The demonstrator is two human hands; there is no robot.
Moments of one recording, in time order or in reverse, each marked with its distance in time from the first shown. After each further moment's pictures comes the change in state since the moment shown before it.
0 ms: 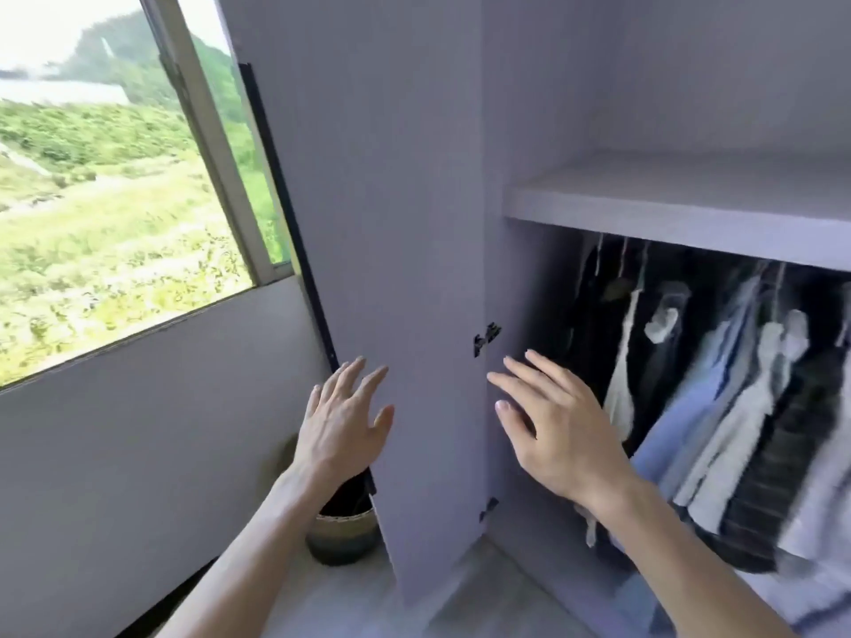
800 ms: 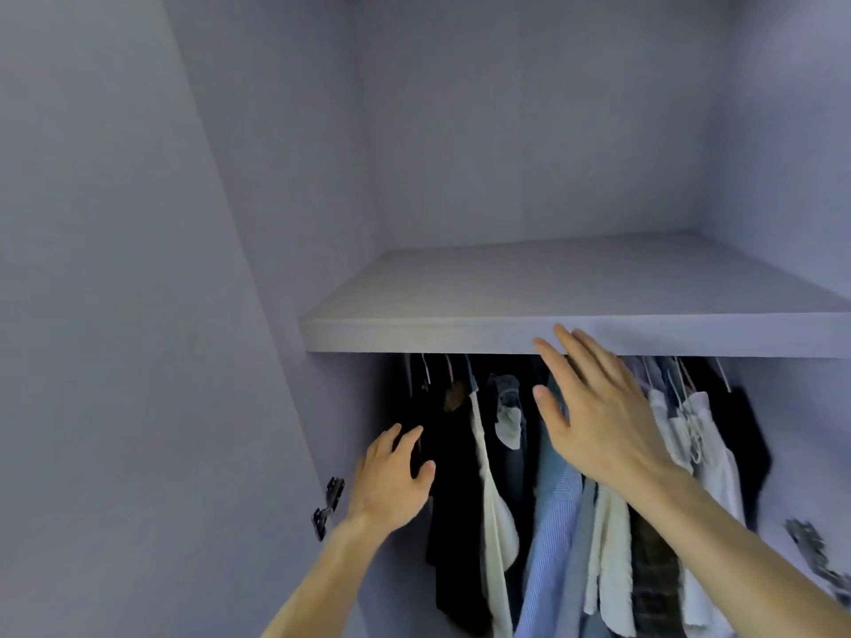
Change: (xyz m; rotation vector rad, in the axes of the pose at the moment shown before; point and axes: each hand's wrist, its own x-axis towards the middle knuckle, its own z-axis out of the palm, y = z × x) left_hand 0.267 0.204 0.147 -0.343 -0.309 0.483; right_hand 0.100 0.200 -0.087 -0.652 0.327 0.420
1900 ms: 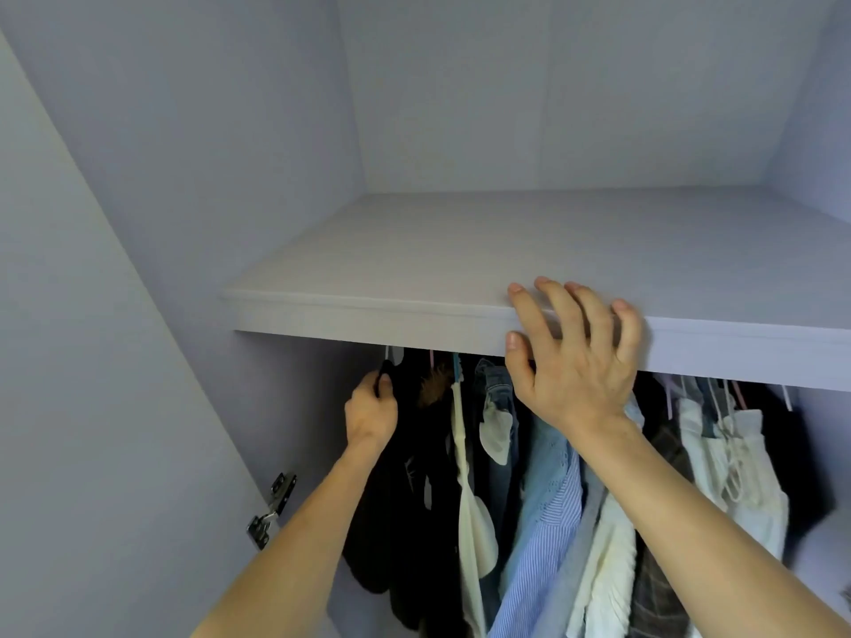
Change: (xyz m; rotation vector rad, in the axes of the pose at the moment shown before) left_hand 0.175 -0.015 0.074 -0.619 0.266 -0.400; right_hand 0.099 0.048 0.130 -0.290 0.650 -0.150
